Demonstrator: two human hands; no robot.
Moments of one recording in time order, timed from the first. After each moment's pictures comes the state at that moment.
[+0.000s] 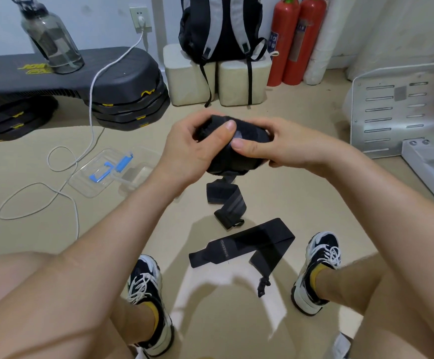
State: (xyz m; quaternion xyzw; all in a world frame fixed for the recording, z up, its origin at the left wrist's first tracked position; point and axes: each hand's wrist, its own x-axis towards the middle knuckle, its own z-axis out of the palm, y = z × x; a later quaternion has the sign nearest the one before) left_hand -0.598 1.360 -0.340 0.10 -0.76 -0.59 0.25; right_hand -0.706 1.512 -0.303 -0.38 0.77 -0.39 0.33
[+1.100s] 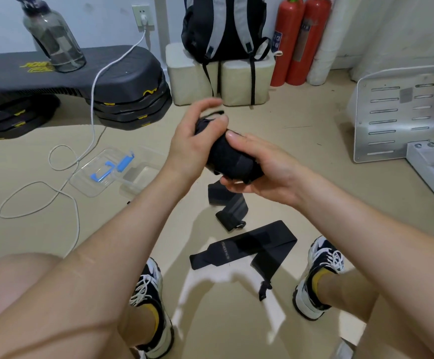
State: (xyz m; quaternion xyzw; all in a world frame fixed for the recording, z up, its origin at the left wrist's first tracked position) left_hand -0.613 1.354 -0.345 0.16 -0.74 -0.60 0.25; right_hand -0.687 1.485 -0.349 -0.16 0.57 -0.64 0.49
